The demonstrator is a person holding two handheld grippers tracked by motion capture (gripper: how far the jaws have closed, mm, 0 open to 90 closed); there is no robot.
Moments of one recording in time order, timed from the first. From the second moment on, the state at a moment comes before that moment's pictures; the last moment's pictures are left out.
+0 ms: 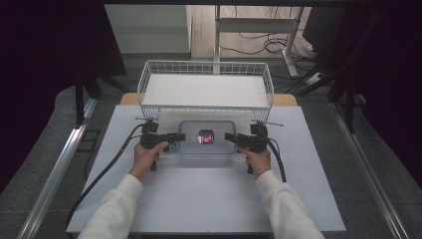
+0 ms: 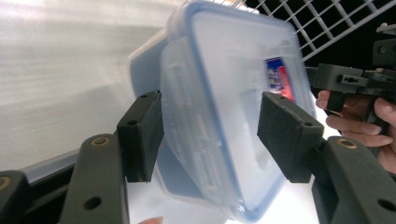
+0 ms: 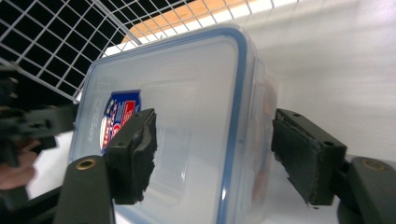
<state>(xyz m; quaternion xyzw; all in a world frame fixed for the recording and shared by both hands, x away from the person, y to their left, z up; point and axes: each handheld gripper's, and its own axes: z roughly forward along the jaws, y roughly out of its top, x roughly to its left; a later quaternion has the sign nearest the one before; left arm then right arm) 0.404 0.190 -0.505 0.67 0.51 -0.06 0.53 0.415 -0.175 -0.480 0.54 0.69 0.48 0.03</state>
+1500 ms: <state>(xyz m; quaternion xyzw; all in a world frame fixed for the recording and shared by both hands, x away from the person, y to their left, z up) 0.267 0.186 -0.492 0.80 0.41 0.05 0.43 0.329 -0.128 -0.493 0.33 0.85 0.38 0.14</state>
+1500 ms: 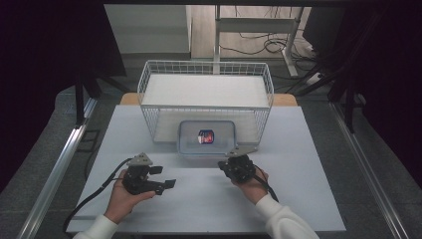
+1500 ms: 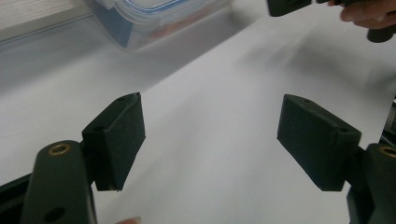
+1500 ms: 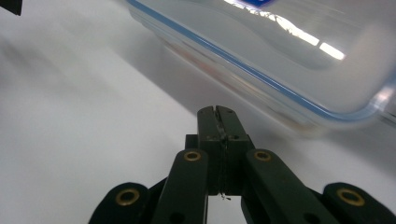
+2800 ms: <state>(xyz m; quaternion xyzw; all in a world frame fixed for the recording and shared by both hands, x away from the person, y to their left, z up) 0.271 0.193 -0.497 0.79 0.43 0.03 0.44 0.364 -0.084 -0.516 0.37 0.84 0.37 0.14</state>
